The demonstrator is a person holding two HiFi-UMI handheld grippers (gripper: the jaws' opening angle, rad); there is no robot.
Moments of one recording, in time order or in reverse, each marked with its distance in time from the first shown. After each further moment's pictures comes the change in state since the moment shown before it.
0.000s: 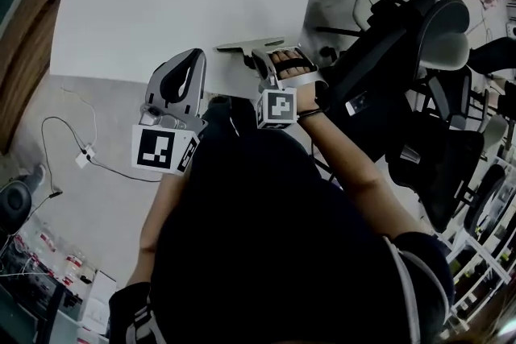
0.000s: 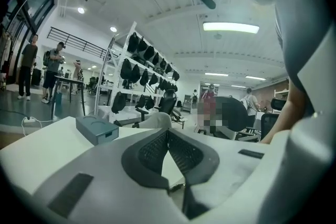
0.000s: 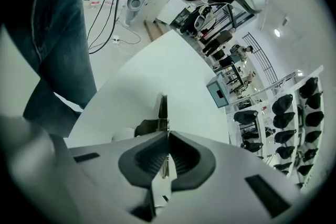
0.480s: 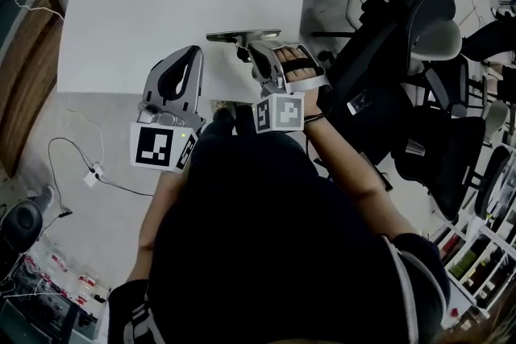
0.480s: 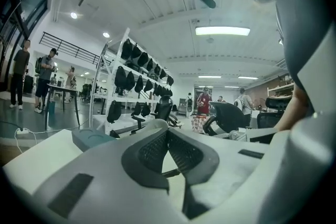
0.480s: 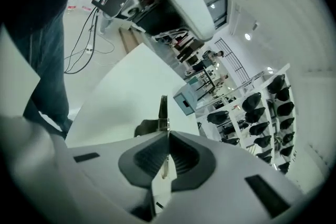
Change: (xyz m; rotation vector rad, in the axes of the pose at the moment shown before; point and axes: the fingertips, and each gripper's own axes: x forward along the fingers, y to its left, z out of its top) left arm -0.007 0.014 0.036 0.064 -0.056 -0.057; right arm -0.053 -0.080 0.037 0.151 -0.058 -0.238
